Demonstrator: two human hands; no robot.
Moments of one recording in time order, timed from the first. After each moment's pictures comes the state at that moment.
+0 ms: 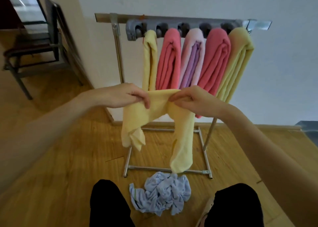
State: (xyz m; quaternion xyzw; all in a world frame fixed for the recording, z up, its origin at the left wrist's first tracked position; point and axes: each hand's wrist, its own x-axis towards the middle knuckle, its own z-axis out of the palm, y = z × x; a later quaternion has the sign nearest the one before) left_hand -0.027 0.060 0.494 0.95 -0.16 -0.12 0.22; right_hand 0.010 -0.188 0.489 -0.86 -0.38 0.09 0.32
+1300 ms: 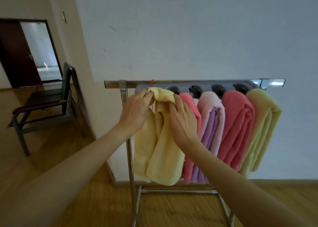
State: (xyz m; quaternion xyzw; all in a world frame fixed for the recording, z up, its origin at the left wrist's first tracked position) left_hand 0.146 0.102 0.523 0.90 -0.10 0.43 -0.01; right_hand 0.173 -0.050 0.483 -0.86 -0.23 -0.42 0.17
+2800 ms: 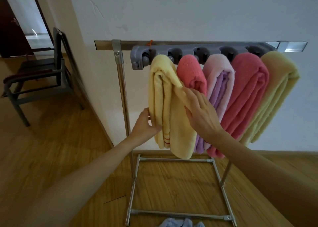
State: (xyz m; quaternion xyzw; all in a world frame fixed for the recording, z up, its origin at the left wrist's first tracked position) left_hand 0.152 0.092 0.354 0.86 0.00 0.13 0.48; right_hand 0.183 -0.118 0.406 -0.80 -0.38 -0.41 0.20
